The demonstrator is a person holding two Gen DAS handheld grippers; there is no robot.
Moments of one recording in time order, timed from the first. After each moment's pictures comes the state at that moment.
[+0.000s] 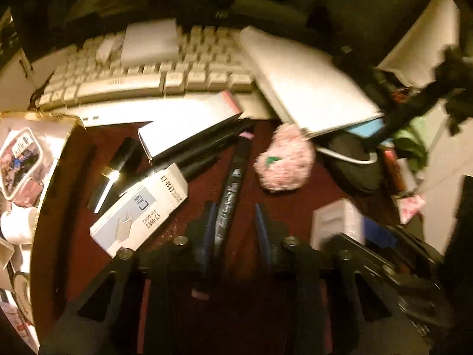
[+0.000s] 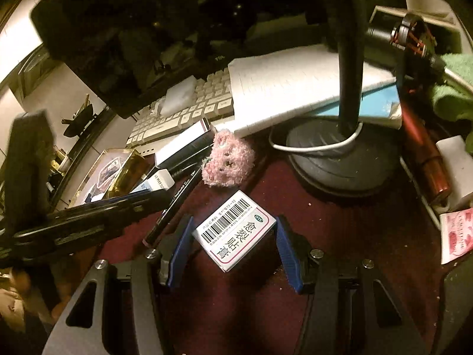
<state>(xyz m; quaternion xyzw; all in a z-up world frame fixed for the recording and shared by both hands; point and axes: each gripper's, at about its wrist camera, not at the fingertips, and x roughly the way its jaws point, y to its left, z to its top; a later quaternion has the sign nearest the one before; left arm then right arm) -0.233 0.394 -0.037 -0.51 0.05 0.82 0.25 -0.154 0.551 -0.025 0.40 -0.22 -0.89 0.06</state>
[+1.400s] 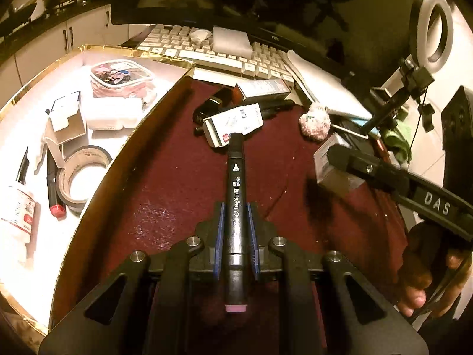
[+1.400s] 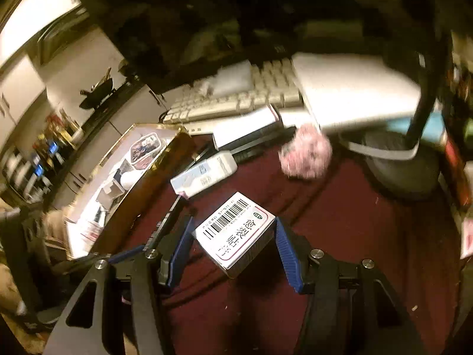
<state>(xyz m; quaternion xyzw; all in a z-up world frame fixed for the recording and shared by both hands) -0.137 0.269 -0.028 -0.46 -0.04 0.86 0.23 -0.154 0.474 0.008 0.41 -0.15 -0.90 0.09</state>
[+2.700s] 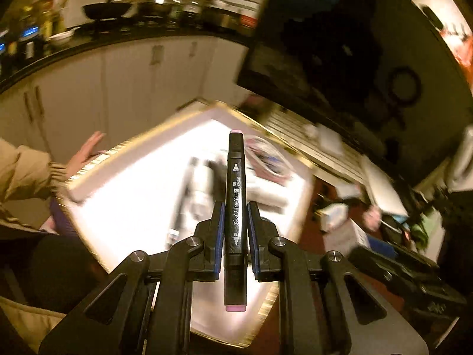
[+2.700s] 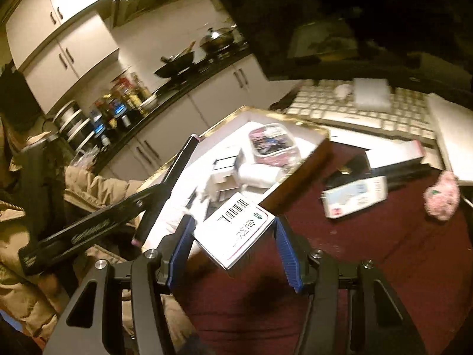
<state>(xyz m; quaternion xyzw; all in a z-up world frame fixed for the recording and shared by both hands) -0.142 0.099 0.031 -0.37 -0.14 0.92 0.07 -0.171 0.341 0.047 0.39 -0.12 -0.87 0.29</state>
